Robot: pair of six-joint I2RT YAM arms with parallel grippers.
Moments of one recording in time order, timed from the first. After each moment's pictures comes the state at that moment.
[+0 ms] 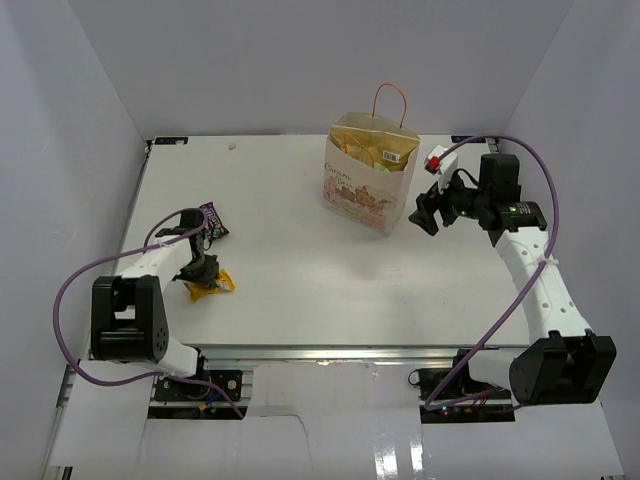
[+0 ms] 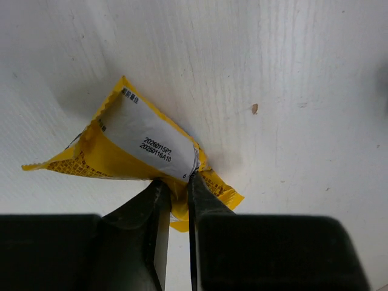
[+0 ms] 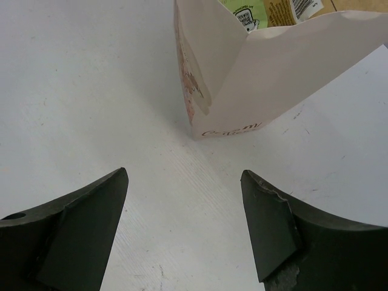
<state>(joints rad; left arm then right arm) -0.01 1.48 0.83 -0.75 -0.22 -1.36 0.08 1.22 1.17 -0.60 -0.65 -0.57</state>
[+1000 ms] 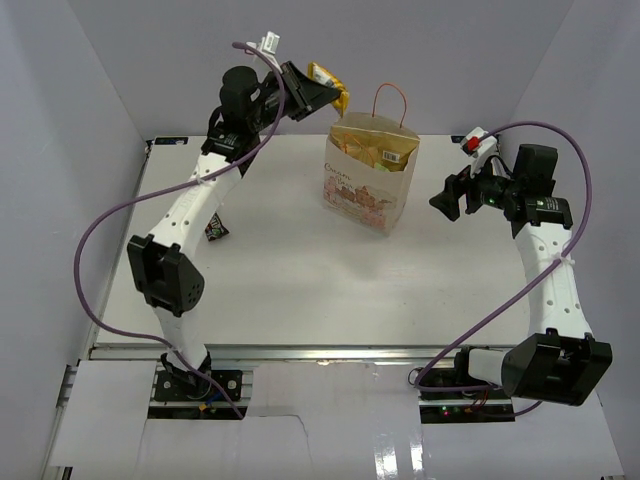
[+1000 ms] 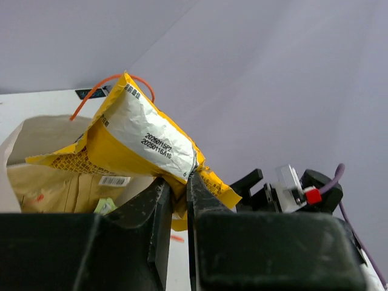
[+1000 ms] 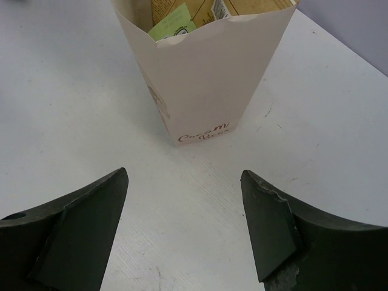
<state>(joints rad) -0.40 1.80 1.89 0.00 0.49 -0.86 -0.11 1.24 1.26 -0.60 -0.79 -0.49</state>
